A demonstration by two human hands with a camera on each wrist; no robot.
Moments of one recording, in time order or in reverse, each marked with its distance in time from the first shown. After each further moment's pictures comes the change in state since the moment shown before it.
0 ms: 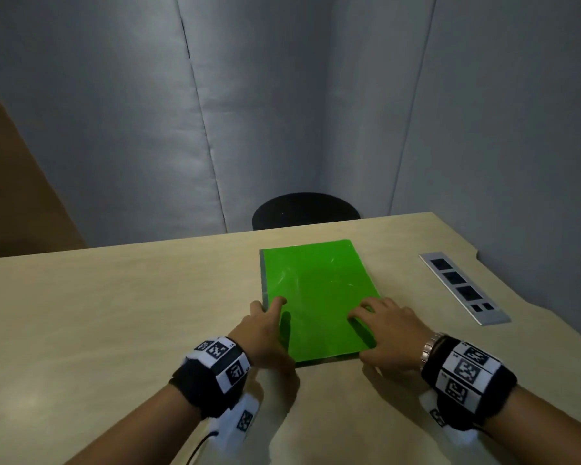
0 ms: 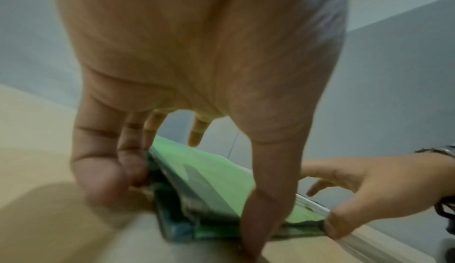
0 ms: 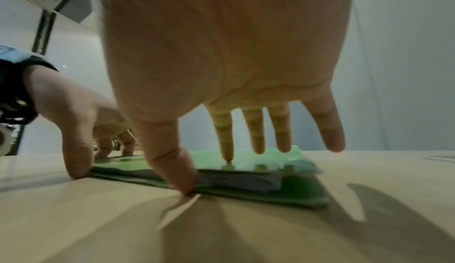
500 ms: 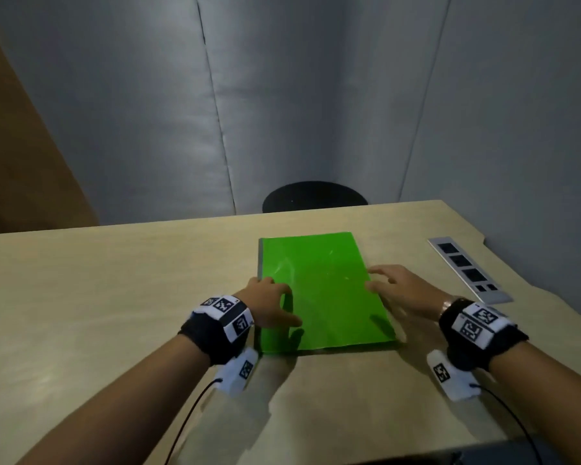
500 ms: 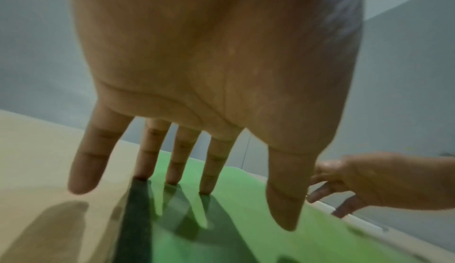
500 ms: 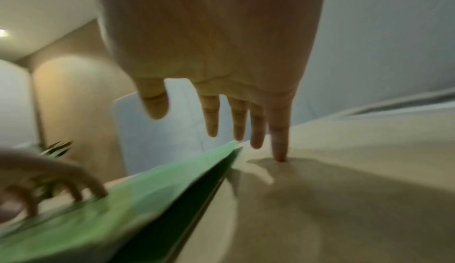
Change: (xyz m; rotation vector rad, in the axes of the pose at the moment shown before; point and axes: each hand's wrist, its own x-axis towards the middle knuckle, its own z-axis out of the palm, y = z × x) left_hand -0.008 -0.011 -0.021 0.200 -0.107 0.019; right_hand 0.009 0.029 -0.003 0.653 0.116 0.054
